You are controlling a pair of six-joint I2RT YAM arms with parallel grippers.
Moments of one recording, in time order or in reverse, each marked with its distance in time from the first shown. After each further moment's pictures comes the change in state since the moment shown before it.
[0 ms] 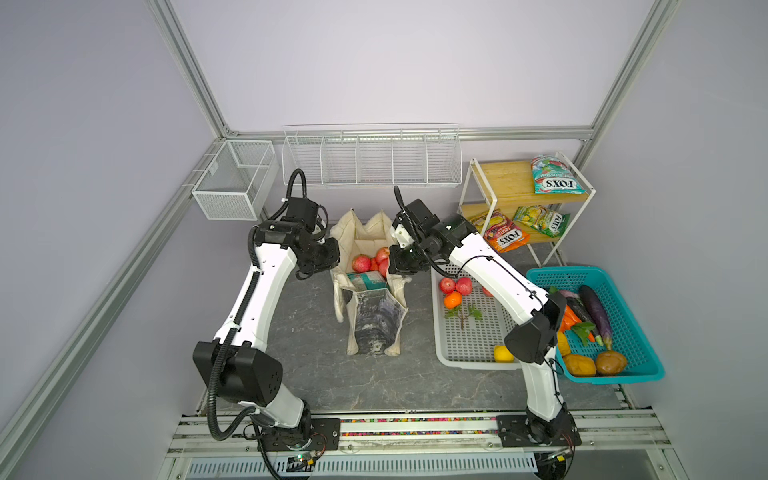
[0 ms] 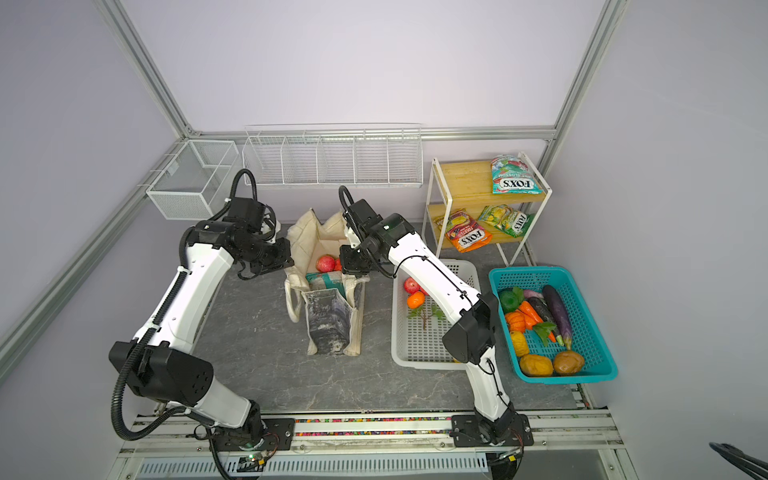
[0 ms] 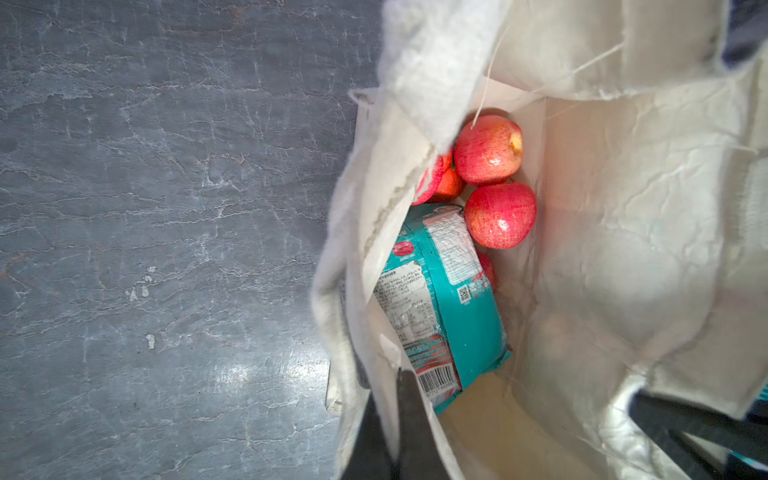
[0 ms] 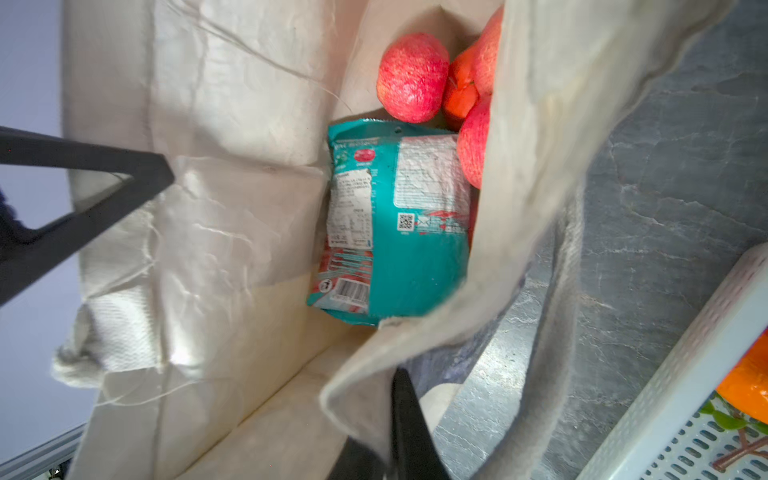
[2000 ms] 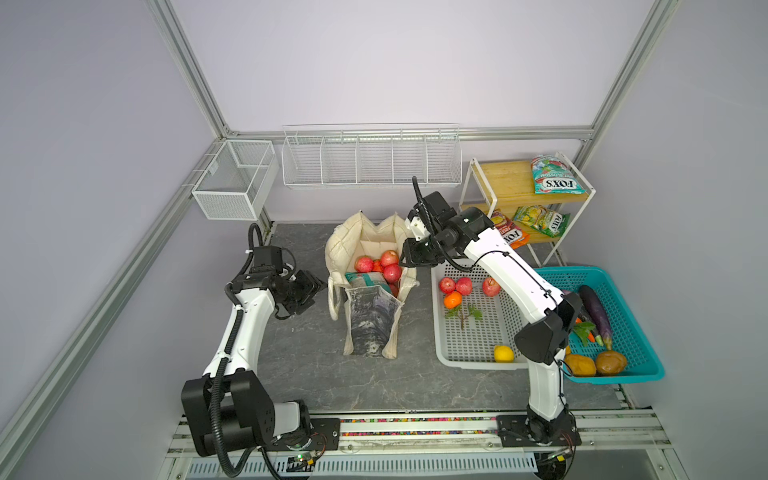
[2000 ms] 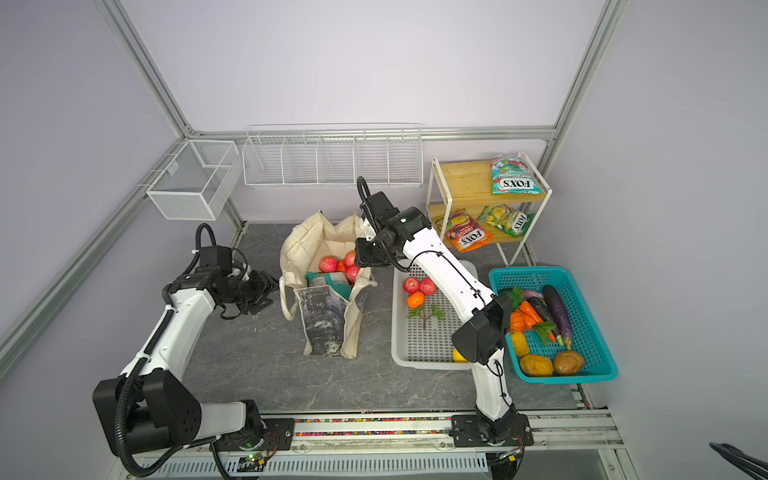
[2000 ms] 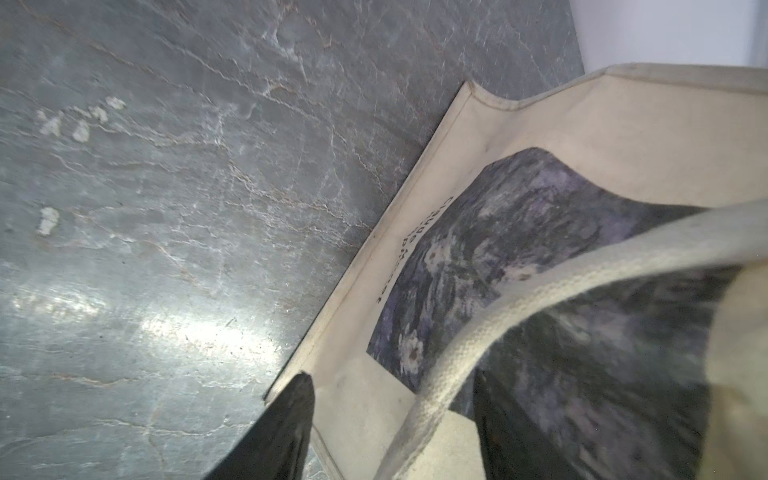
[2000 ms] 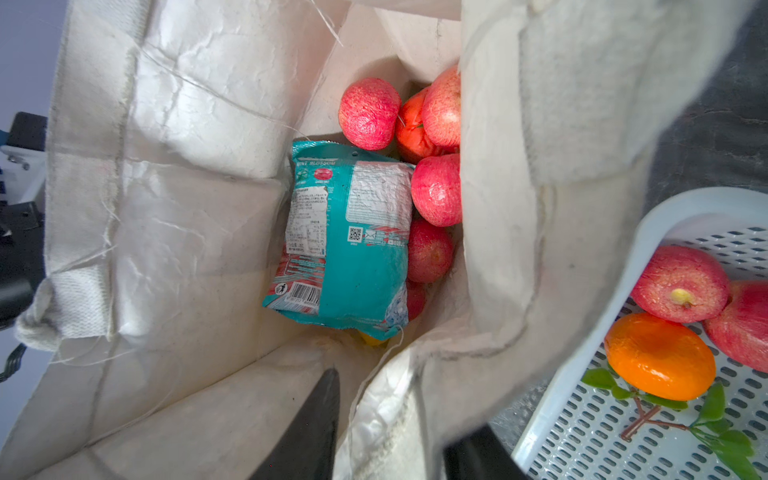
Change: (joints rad) left arm 0.294 -0.258 -0.634 0.354 0.286 -0.293; right arm -0.082 -0.060 -0.024 -0.027 0.031 -0.076
